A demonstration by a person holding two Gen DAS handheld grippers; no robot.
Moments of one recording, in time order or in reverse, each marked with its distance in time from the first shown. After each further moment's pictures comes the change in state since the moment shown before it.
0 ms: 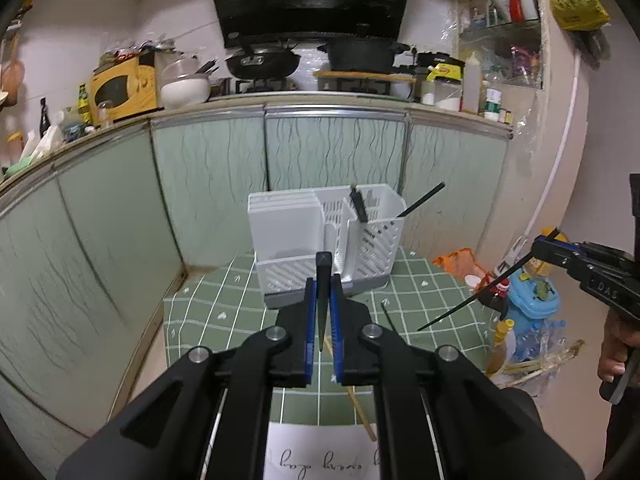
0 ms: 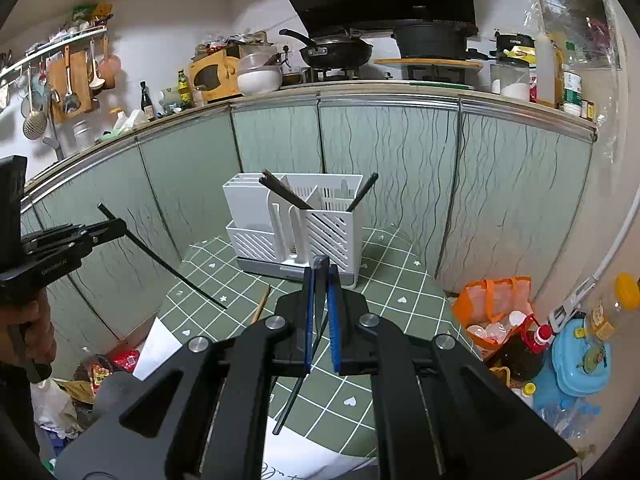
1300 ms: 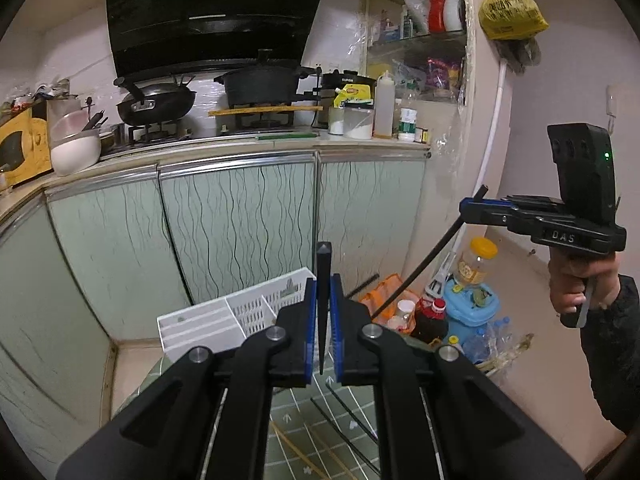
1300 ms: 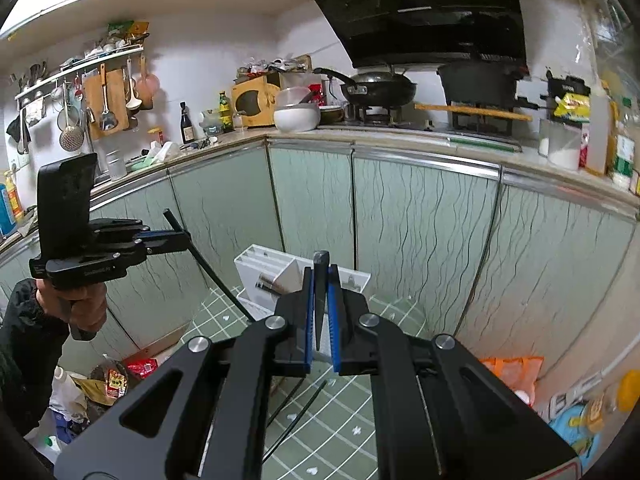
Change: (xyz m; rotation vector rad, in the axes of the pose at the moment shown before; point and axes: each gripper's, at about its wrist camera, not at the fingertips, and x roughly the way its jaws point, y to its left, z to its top) left arm 0.061 -0.014 0.123 0.161 -0.060 -0.344; right arm 0.020 -0.050 0.135 -0.101 -0.059 0.177
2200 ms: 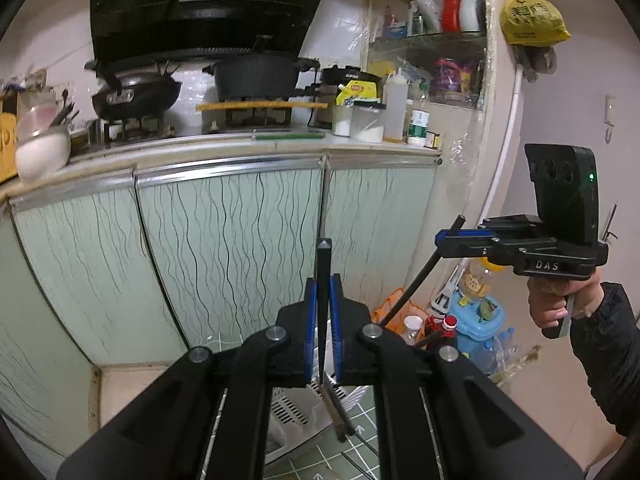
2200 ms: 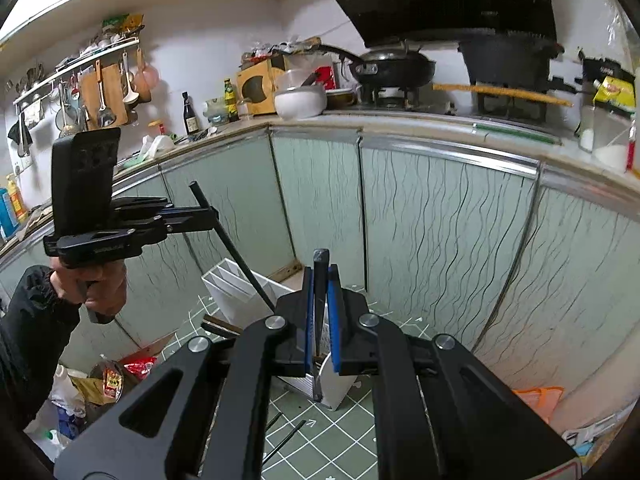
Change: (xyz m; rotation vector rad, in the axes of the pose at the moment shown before) left arm 0.102 0.066 0.036 -0.007 0.009 -0.073; right arm 0.120 -0.062 0.028 0.003 0.063 0.097
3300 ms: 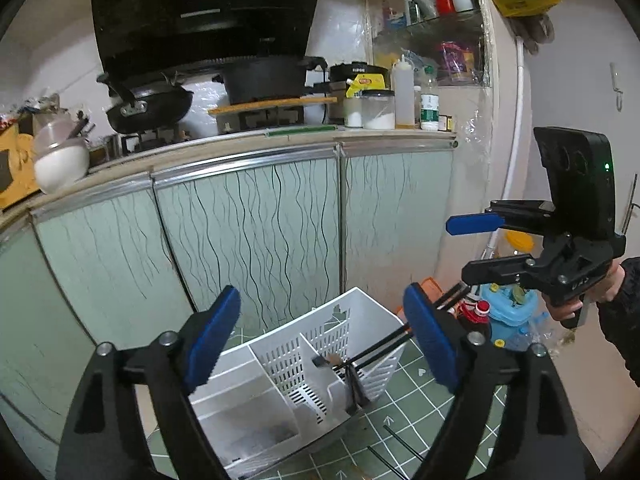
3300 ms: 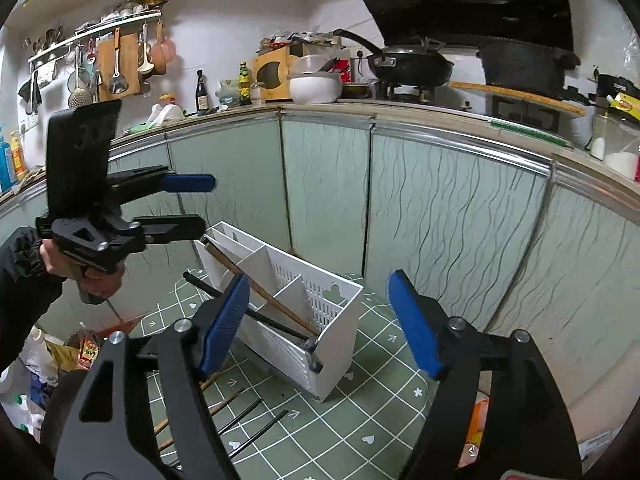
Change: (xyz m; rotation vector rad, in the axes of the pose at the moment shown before) left arm -0.001 -0.027 -0.045 0.089 -0.039 0.126; right arm 0.013 0.015 -0.052 -0.106 -0.013 -0.014
